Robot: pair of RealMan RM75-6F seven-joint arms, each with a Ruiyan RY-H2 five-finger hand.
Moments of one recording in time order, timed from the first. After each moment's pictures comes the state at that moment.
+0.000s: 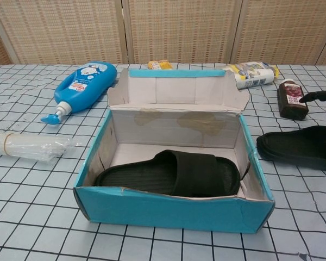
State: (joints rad) left arm -0.21 -1.15 0.04 -1.49 1.57 1.34 -0.12; right arm 0.61 -1.18 0.00 -1.66 -0.88 0.90 -0.38
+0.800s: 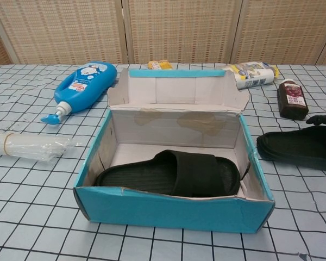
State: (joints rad) left arm -0.21 -1.15 0.04 -1.49 1.57 1.33 -0.11; right arm 0.58 -1.37 -0.02 -1.38 -0.86 0.90 -0.43
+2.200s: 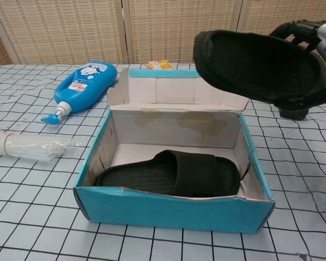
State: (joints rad) left arm -0.21 -1.15 0.04 -1.48 1.57 1.32 -0.12; right arm 0.44 -1.69 0.09 -1.41 -1.55 1.63 -0.46
